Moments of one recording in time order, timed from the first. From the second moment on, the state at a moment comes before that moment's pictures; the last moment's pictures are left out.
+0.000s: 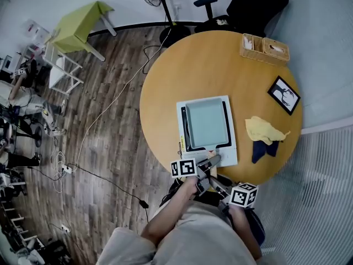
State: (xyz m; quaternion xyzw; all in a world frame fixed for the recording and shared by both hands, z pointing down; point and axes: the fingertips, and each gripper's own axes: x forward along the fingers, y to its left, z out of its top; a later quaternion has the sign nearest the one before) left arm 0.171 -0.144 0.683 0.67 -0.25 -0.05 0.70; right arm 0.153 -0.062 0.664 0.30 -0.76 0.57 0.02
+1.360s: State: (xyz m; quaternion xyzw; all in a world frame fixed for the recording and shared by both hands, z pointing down) left arm 0.121 -0.147 0.673 0.70 -0.27 0.00 0.66; right arm 0.187 -0.110 0.632 0.41 -0.79 0.46 0.04
